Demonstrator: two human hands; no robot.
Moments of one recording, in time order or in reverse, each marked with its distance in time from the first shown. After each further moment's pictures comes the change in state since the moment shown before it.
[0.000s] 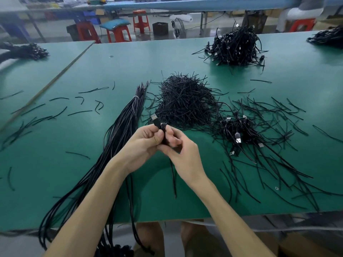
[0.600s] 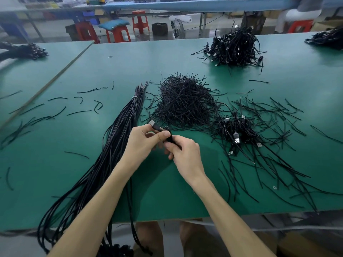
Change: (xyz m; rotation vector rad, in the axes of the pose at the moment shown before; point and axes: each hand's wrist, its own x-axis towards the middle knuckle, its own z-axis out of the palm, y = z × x) left_hand 0.005 -0.013 0.002 0.570 0.448 0.133; right_hand 0.001 0.007 -0.004 -0.115 0.021 0.145
